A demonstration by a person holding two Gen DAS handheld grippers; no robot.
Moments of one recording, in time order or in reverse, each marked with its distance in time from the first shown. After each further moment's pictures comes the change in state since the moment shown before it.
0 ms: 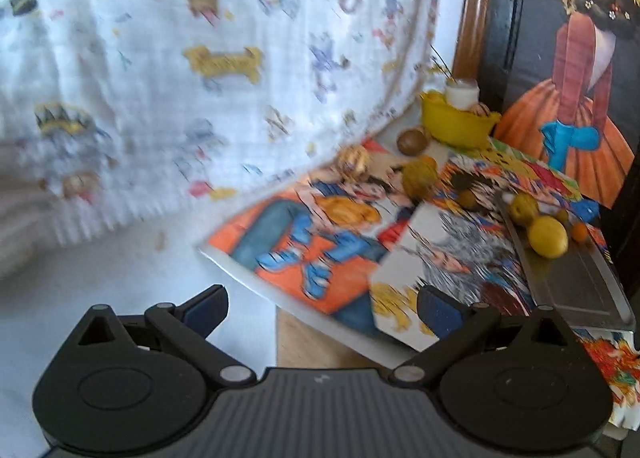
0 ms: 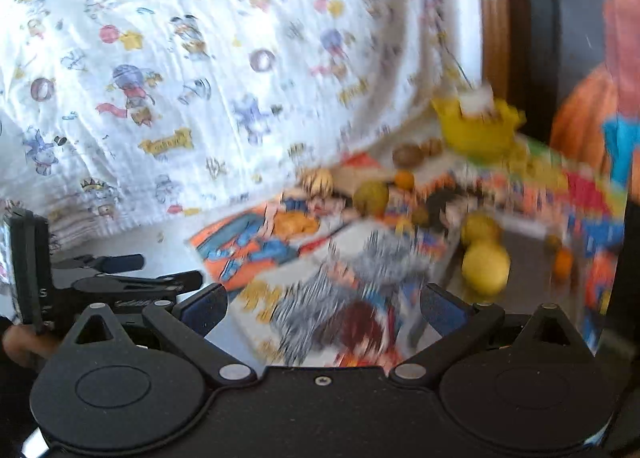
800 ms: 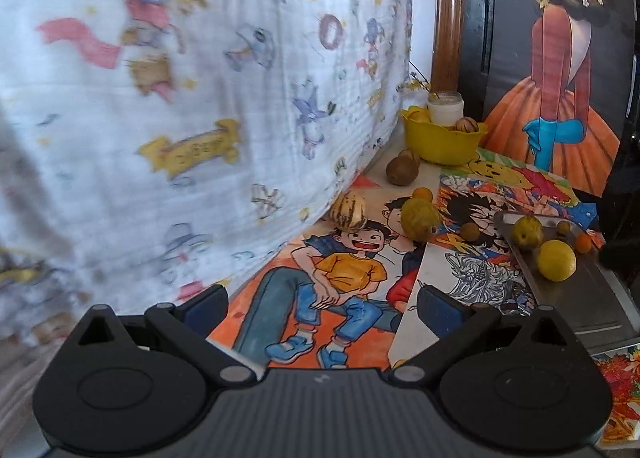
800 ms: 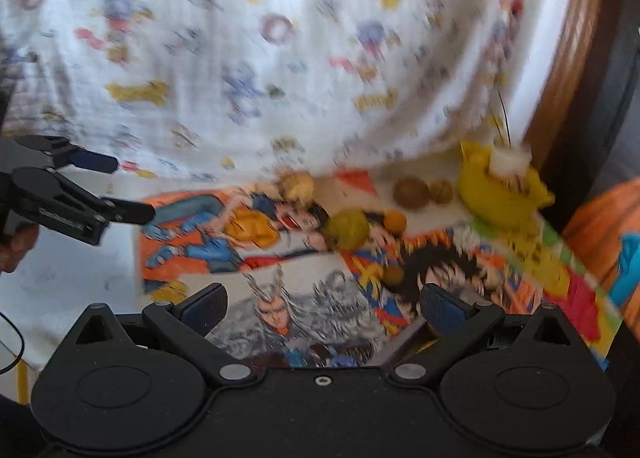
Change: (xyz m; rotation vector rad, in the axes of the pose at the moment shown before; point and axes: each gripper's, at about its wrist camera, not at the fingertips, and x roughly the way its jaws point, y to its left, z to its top) left arm 0.036 0.005 0.053 0.123 -0.035 -0.059; right arm 0.089 -0.046 0.023 -0.266 0.060 -0.023
